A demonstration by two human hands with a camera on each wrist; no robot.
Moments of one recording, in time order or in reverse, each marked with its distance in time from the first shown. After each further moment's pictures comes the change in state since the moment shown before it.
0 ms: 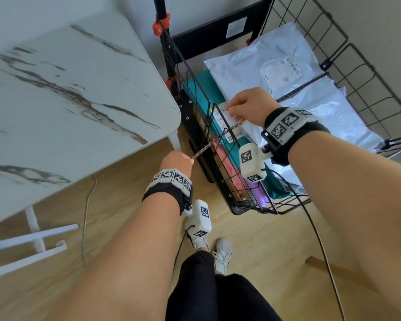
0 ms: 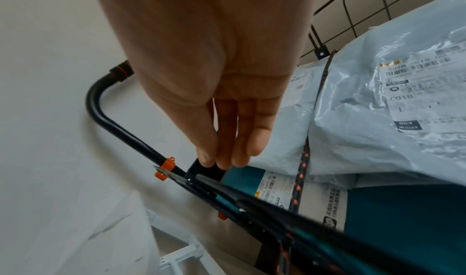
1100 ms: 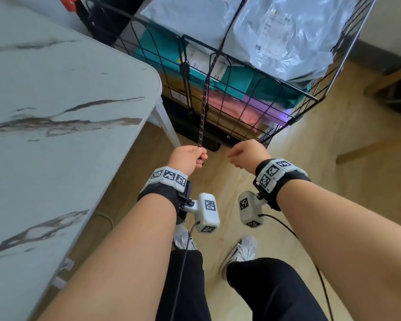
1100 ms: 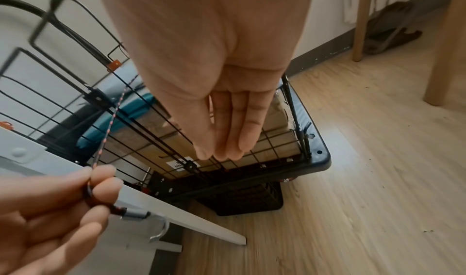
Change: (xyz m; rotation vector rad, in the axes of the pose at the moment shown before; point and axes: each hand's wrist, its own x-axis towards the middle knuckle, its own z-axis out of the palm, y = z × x) left_hand 0.022 -0.095 0.021 -0.256 -0.428 0.313; right_hand -0.121 0.081 0.248 0.187 0.183 0.563
